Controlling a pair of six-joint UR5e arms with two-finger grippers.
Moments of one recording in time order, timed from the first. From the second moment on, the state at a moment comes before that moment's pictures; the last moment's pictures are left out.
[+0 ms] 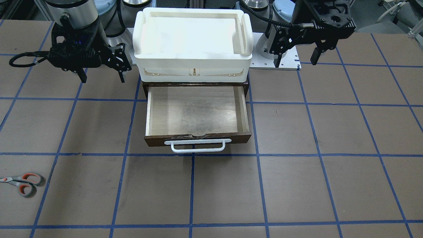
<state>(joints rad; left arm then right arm) -1.60 -1.48 -1.52 -1.60 1.64 -0.10 1.63 -1.60 1.58 -1.60 -1.61 -0.01</state>
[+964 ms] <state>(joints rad) -1.60 -1.47 -1.52 -1.61 1.64 -0.10 1.63 -1.60 1.57 -1.61 -1.62 -0.01</state>
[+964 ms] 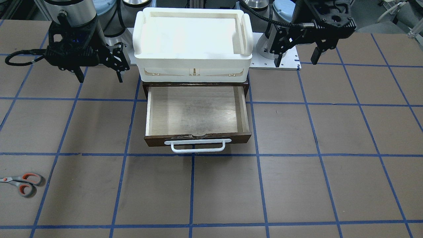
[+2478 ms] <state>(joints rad) -1.60 -1.47 -1.52 -1.61 1.64 -0.10 1.36 -1.56 1.57 -1.70 -1.59 -0.65</state>
